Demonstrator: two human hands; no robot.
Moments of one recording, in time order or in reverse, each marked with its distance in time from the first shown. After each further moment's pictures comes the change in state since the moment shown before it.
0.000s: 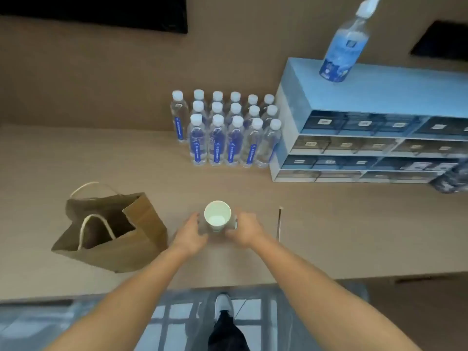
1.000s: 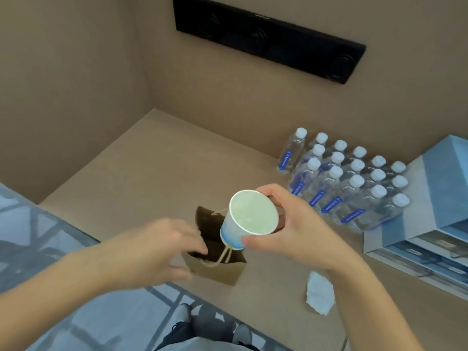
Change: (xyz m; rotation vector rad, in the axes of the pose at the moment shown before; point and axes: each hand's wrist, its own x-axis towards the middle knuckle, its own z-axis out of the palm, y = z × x) left_hand -0.187 -0.049 -0.243 0.506 0.030 0.438; right_hand -0.090 -0.232 -0.115 0.185 -0.221 -0.651
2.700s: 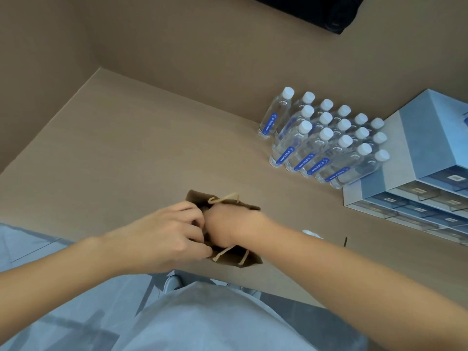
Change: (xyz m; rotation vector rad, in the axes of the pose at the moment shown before) left_hand 0.036 -0.075 0.050 0.166 0.221 0.620; right_hand 0.097 0.001 0.126 -0.808 -0.634 0.230
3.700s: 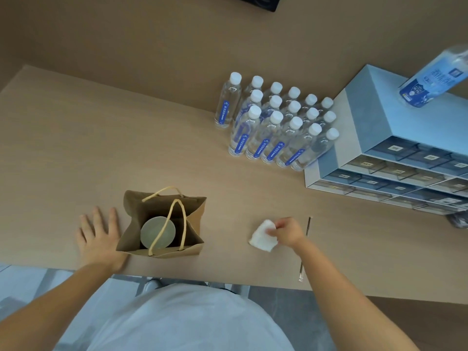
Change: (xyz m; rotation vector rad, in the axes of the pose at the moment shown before) left_hand -0.039 -0.048 0.195 -0.035 -0.209 -1.401; right_hand -0.024 0.232 0.214 1.201 0.456 0.748
